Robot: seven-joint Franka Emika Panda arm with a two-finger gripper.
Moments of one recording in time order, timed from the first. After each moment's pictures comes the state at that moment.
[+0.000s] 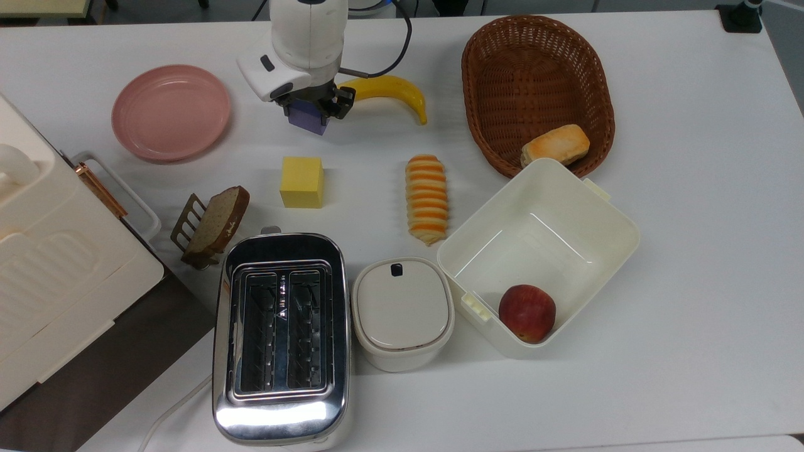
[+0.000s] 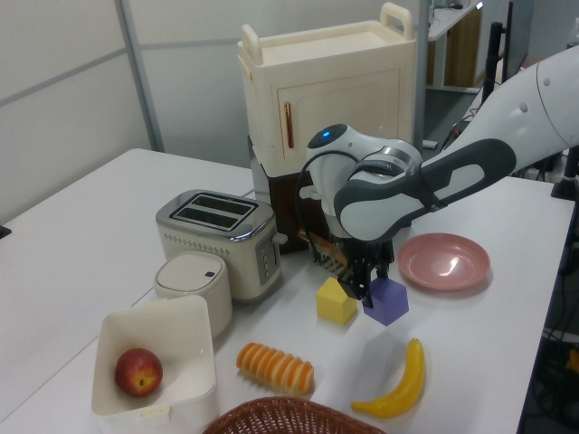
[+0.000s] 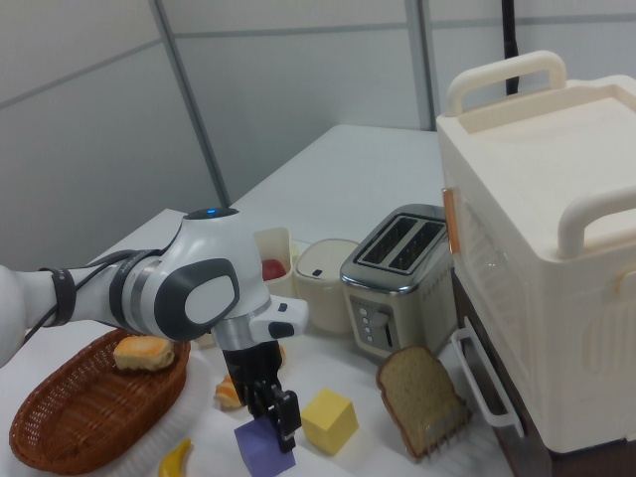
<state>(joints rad) -0.30 0.10 0.28 -2.05 -0.22 1.97 0.24</state>
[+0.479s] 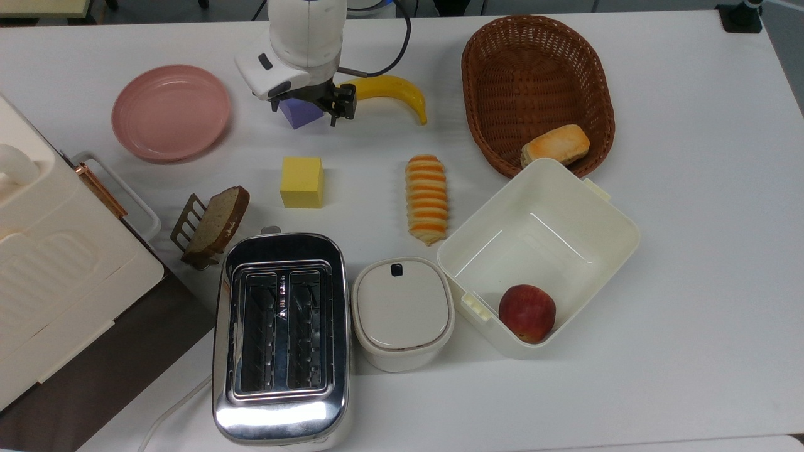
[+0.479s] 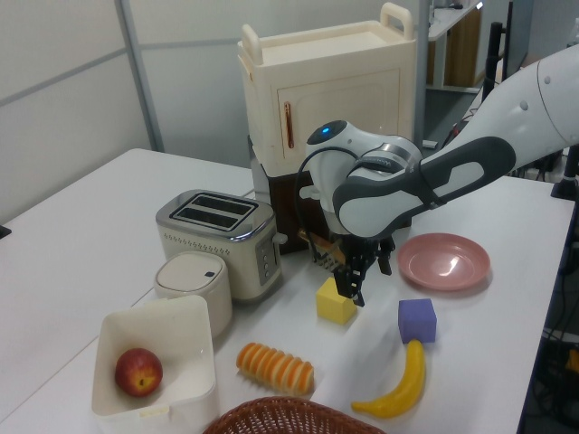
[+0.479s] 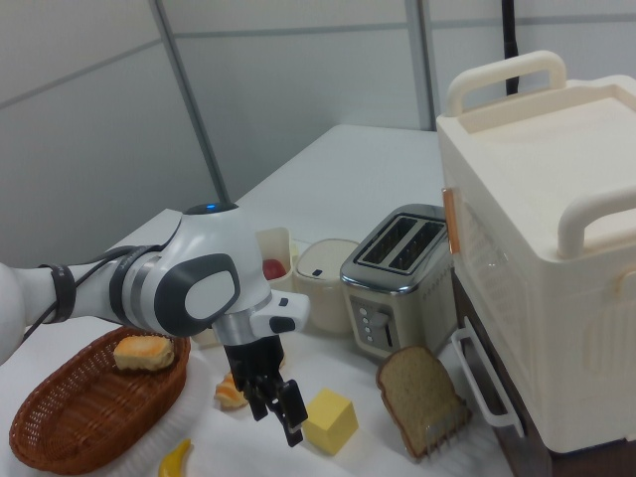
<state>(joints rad) -0.30 0.10 0.28 -2.04 -0.22 1.97 0.24</state>
